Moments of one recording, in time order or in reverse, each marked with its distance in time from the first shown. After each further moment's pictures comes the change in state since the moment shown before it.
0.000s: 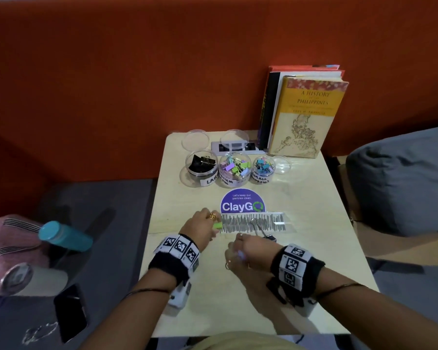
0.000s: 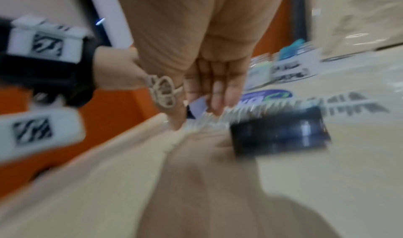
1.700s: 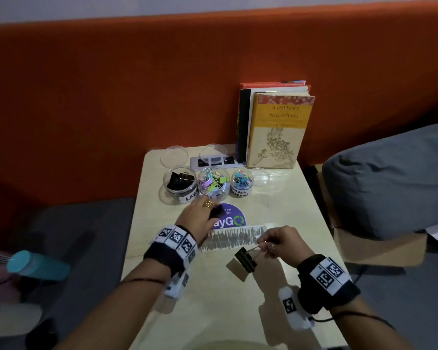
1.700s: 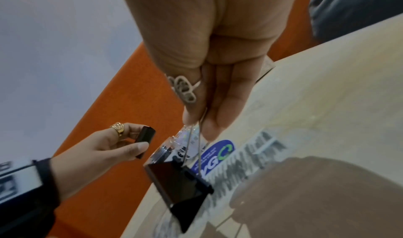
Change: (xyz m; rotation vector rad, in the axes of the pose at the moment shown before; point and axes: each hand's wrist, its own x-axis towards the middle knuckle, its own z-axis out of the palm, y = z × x) left_hand 0.034 0.045 -0.052 -0.114 0.236 0.153; right_hand -0.075 0.072 -0.013 0.897 0.592 0.379
